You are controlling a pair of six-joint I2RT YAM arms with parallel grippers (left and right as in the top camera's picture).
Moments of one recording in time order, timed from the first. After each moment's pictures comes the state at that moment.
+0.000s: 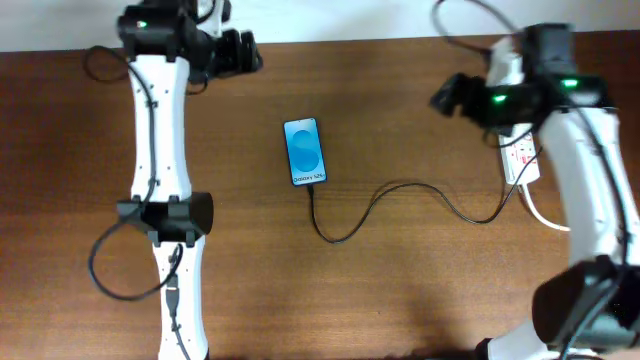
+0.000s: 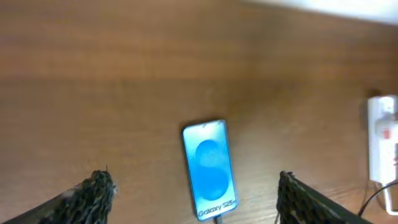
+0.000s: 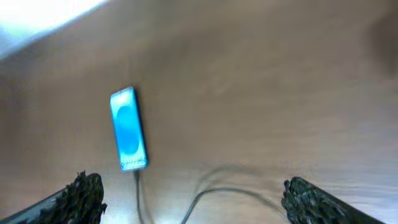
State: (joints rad) left arm -0.08 2.58 3.11 -1.60 0.33 -0.17; right arm -0.10 1.74 1.69 -0.99 -0.42 0.24
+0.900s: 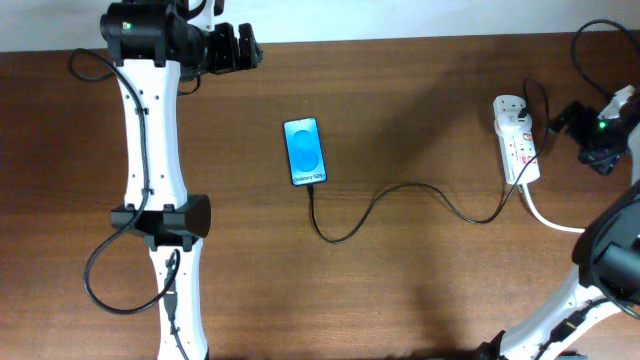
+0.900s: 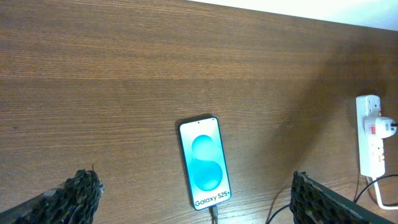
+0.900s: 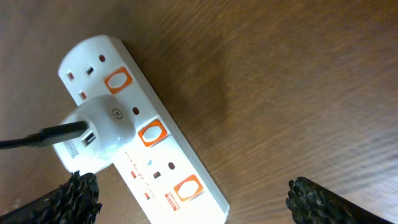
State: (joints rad) left arm -0.08 2.51 3.13 -1.64 0.32 -0.16; right arm -0.58 2.12 1.74 -0.85 -0.29 0.18
